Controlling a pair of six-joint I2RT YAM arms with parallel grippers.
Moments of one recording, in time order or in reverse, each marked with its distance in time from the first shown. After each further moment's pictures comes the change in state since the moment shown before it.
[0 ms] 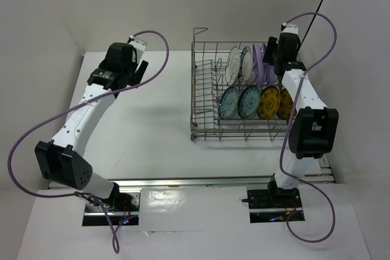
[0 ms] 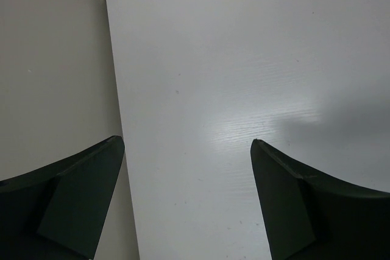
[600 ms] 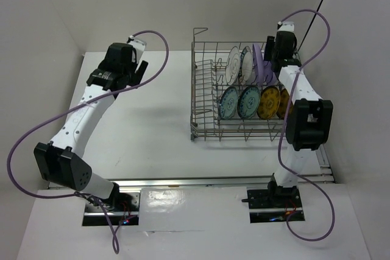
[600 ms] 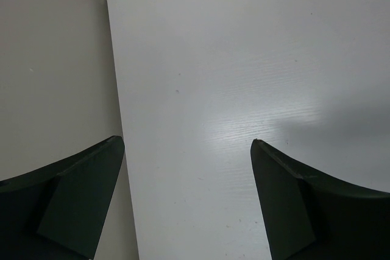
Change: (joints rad) left arm -0.006 0.007 0.004 -0.002 -0.002 -0.014; right arm 0.004 0.102 0.072 0.051 0.087 -0.125
